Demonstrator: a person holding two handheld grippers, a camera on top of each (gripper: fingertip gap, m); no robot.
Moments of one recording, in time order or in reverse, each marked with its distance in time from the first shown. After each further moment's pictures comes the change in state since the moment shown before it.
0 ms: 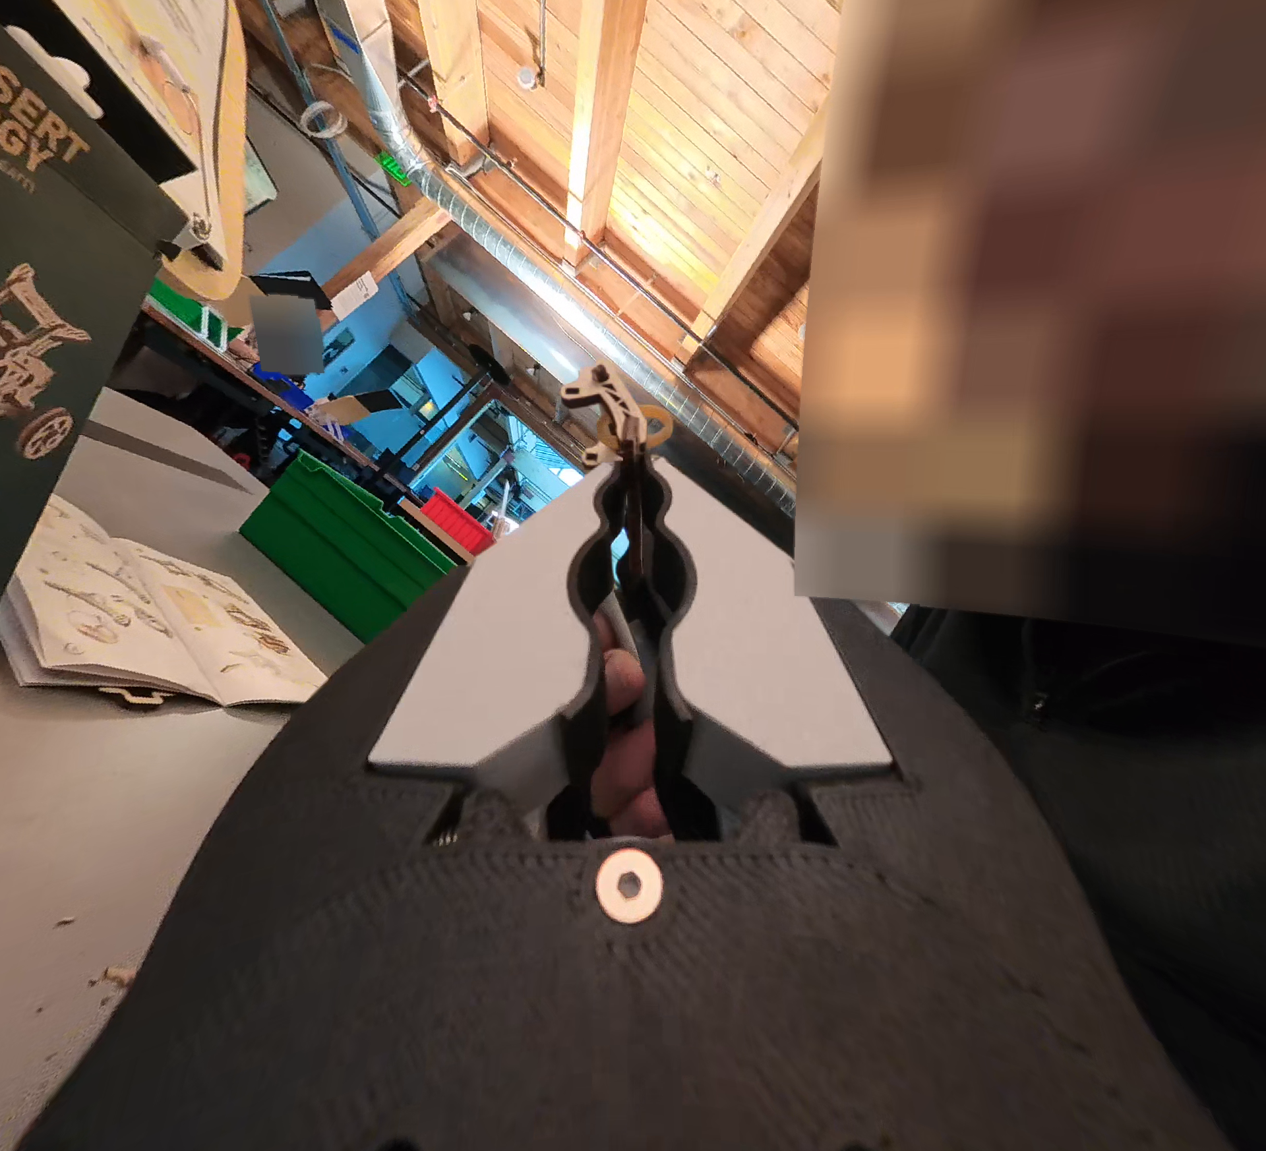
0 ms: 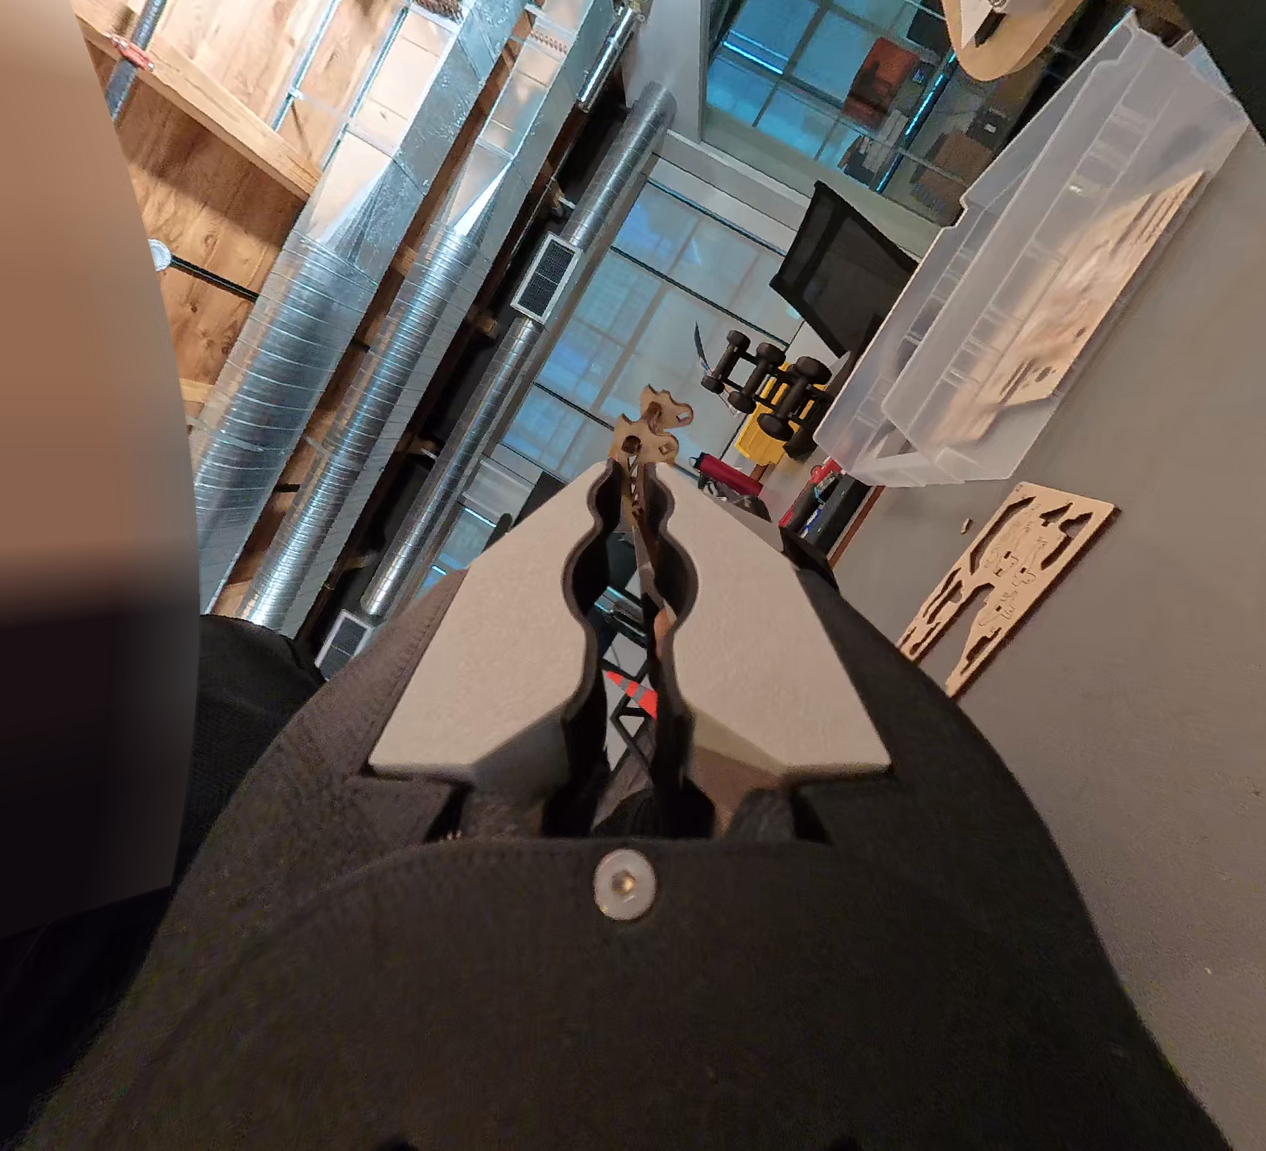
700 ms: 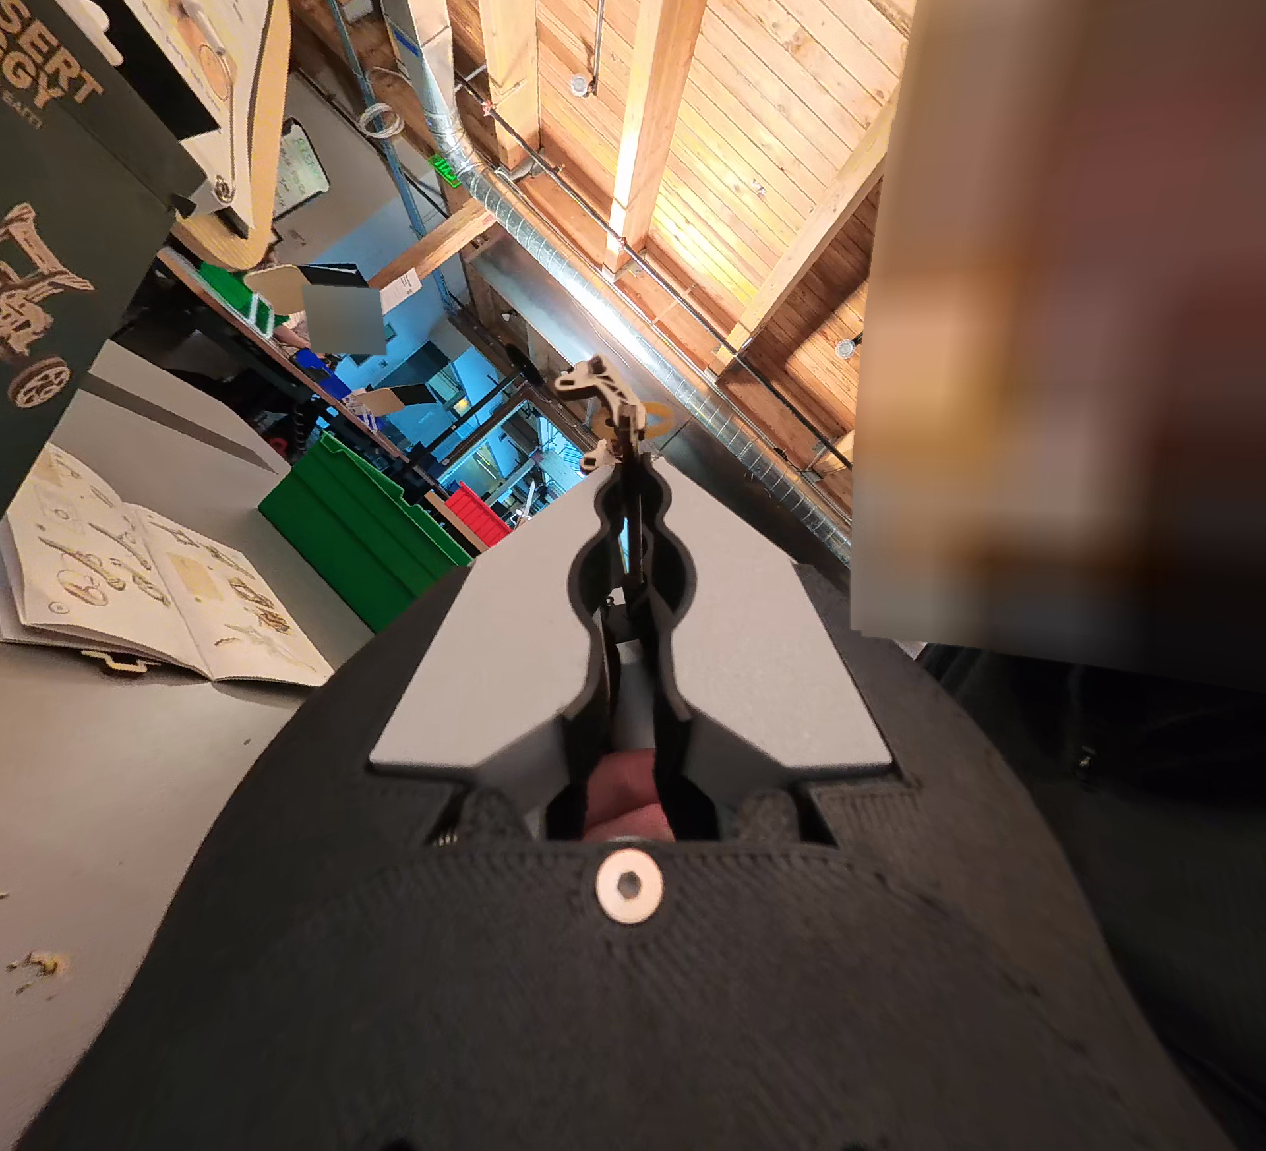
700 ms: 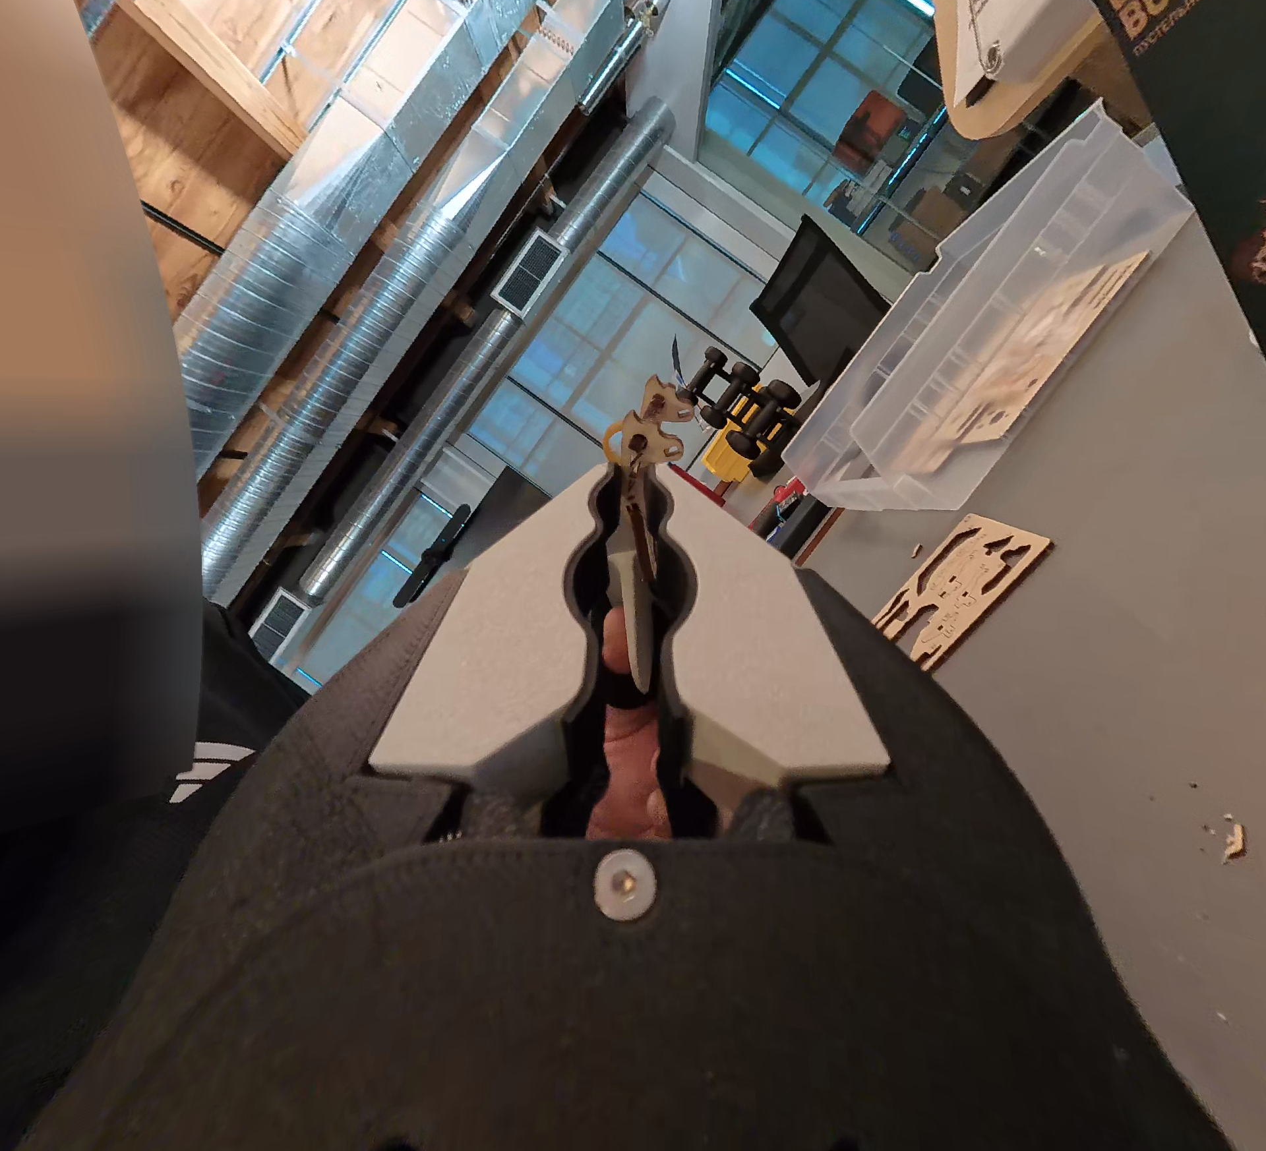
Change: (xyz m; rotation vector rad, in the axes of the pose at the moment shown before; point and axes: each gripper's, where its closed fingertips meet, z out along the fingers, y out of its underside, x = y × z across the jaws) left arm -0.002 0.011 0.011 0.014 -0.074 -0.031; right arm 0.002 0.001 -0.009 0.010 0.007 -0.122
